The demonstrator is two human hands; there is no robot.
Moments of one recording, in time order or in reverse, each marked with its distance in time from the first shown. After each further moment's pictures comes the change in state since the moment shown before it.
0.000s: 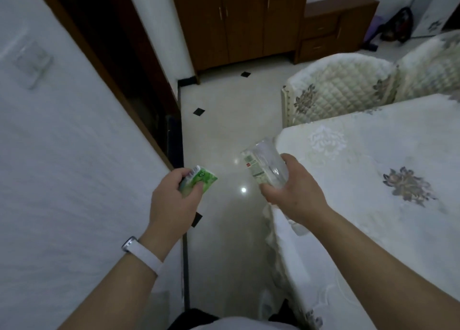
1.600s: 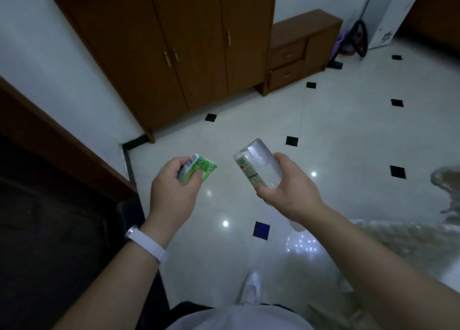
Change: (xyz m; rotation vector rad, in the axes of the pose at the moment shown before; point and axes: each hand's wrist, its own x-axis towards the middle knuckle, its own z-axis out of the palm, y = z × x) left_hand 0.818 0.017 0.192 -0.117 -0.236 0.160; right_hand 0.749 -0.093 0.000 -0.030 0.167 0.223
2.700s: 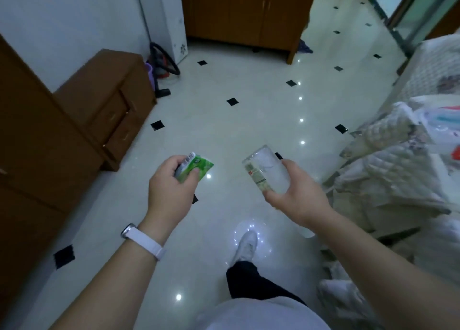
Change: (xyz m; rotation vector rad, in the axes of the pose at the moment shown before) left_hand 0.449 0.184 0.419 -0.201 -0.783 0.389; right_hand 0.337 0.150 -0.207 -0.021 0.584 0.735
